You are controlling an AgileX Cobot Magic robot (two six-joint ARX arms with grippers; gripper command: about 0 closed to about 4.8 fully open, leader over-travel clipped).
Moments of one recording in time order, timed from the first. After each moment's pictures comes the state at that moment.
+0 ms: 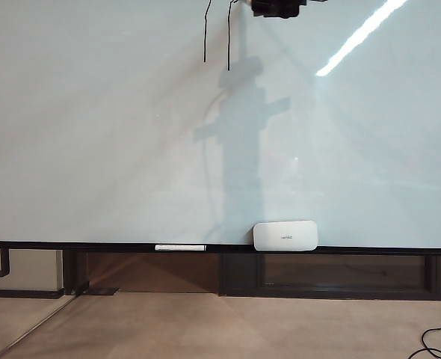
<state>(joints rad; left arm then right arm) -0.22 0.86 0.90 0.14 0.46 0.23 0.41 2.01 2.03 0.07 0.14 -0.02</state>
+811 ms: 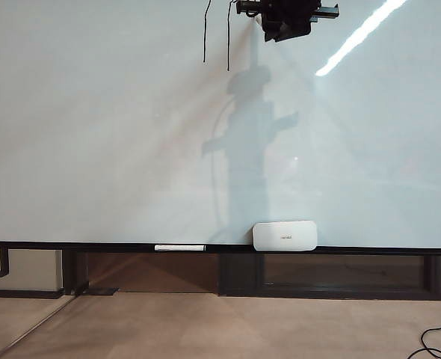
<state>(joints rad) -0.22 0.86 0.90 0.14 0.47 0.23 0.39 2.00 2.02 -0.11 0.17 0.00</state>
